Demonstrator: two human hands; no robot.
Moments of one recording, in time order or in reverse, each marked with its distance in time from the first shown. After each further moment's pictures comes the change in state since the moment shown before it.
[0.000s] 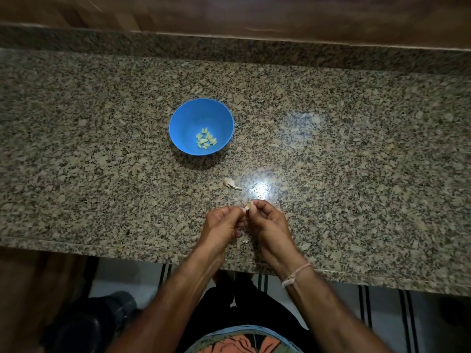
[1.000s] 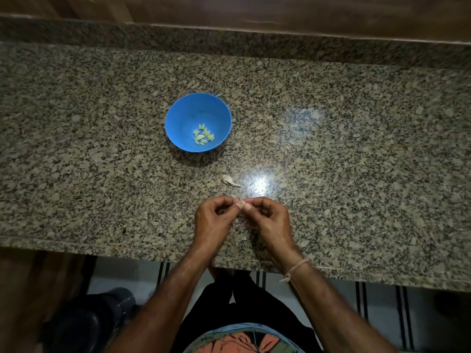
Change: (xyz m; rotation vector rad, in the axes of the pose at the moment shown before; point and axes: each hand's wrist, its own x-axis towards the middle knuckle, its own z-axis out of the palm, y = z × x) left_hand -0.002 0.009 -0.007 0.341 0.123 0.294; right_hand -0.004 -0.008 0.000 -0.432 0.040 -0.234
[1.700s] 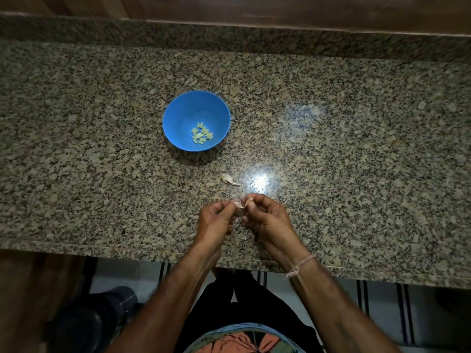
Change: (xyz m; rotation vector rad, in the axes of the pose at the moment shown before) left_hand 0.005 -0.007 0.009 -0.194 0.000 -0.265; right_hand 0.010 0.001 -0.004 0.361 -0.084 0.254
